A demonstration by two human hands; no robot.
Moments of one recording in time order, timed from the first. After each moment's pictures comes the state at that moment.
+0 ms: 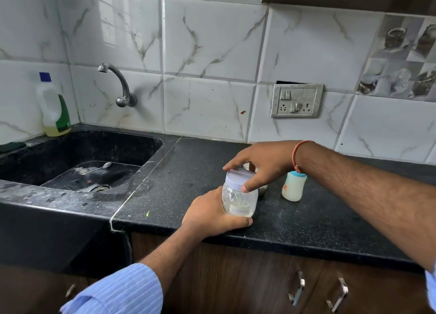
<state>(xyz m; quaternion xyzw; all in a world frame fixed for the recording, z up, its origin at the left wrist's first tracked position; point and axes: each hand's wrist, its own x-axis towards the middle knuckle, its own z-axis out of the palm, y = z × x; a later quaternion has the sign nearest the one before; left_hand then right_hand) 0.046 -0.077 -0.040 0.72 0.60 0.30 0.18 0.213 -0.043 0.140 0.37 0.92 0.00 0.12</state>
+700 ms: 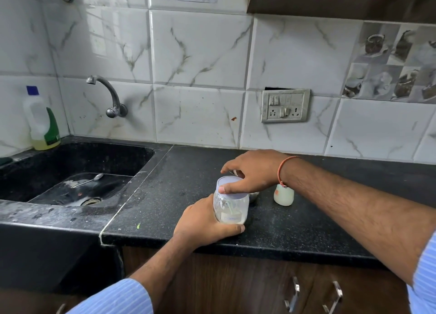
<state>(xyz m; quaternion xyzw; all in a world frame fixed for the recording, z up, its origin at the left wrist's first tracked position) 0.046 -0.073 -0.044 0.72 0.61 0.30 0.17 0.217 -0.038 0.121 0.44 0.89 0.09 0.09</state>
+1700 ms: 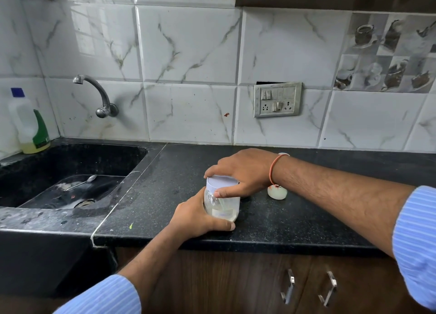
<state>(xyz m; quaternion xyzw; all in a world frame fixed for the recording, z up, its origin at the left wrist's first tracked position) 0.041 -0.067 -0.040 0.68 0.62 0.30 0.26 0.230 -0.023 0.099 0.28 0.95 0.16 0.04</state>
